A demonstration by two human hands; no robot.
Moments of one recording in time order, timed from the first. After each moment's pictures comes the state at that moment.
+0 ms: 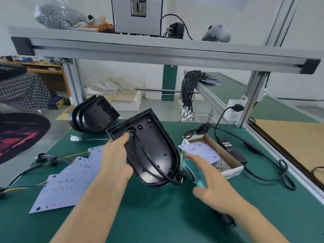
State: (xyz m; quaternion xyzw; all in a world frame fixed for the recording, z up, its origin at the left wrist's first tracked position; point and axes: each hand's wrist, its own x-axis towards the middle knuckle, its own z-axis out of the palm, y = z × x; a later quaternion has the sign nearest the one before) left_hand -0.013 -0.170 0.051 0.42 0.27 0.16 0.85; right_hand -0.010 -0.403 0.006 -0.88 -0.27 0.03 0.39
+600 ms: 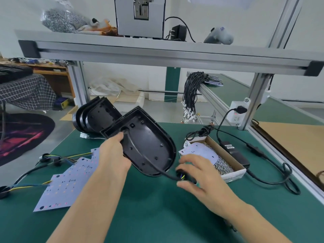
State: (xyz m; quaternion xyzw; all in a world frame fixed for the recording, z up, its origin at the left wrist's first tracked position) left_hand -0.006 -0.162 0.063 0.36 0.32 0.21 0.85; right_hand -0.003 -0.390 0.005 -0.86 -0.41 -0.17 0.27
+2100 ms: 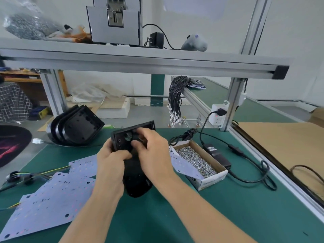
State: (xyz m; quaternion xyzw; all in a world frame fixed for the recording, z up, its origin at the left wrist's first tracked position) left_hand -0.012 -0.196 0.048 0.57 0.12 0.23 0.78; right_hand 0.021 -0.285 0.058 -0.81 -0.21 -0.19 0.52
